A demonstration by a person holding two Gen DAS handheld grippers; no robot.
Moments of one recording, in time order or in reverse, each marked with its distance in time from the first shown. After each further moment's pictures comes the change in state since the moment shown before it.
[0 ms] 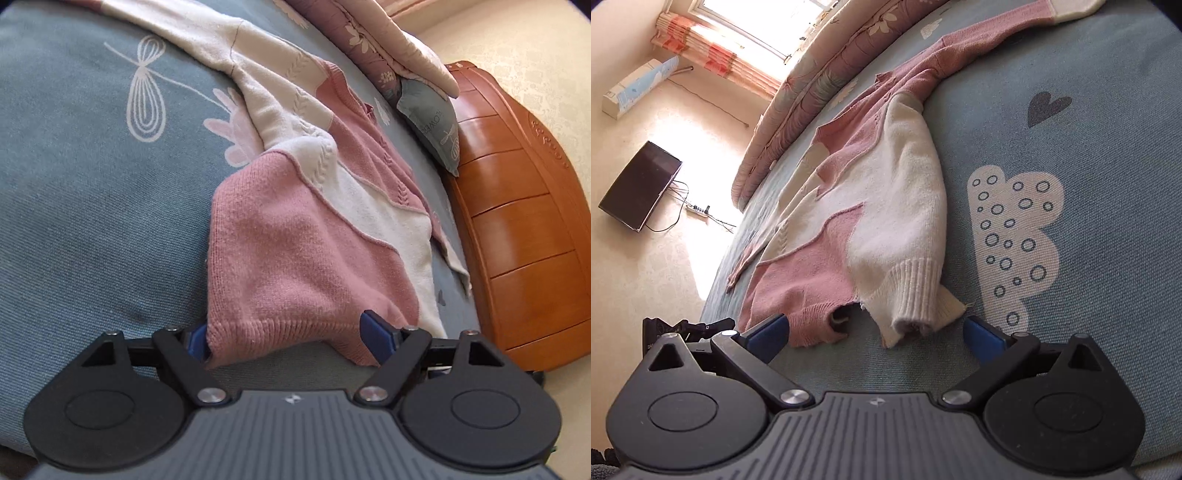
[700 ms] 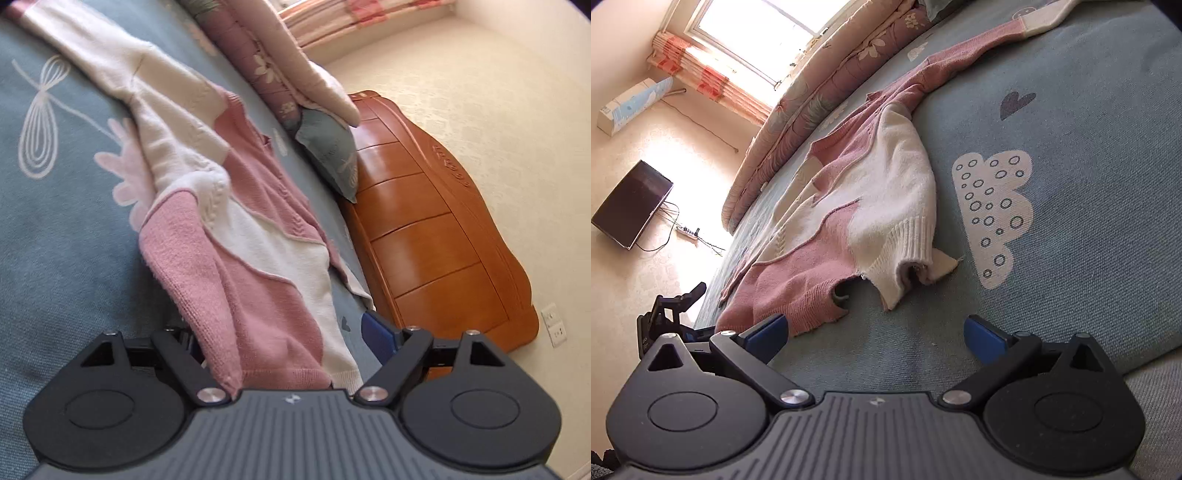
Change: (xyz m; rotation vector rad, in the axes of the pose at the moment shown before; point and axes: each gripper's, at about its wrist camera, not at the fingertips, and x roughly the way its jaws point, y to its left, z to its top) left arm 0.003 0.006 0.000 0.045 -0.136 -0.355; right arm -0.017 0.009 -0.038 0.044 -0.107 -0.042
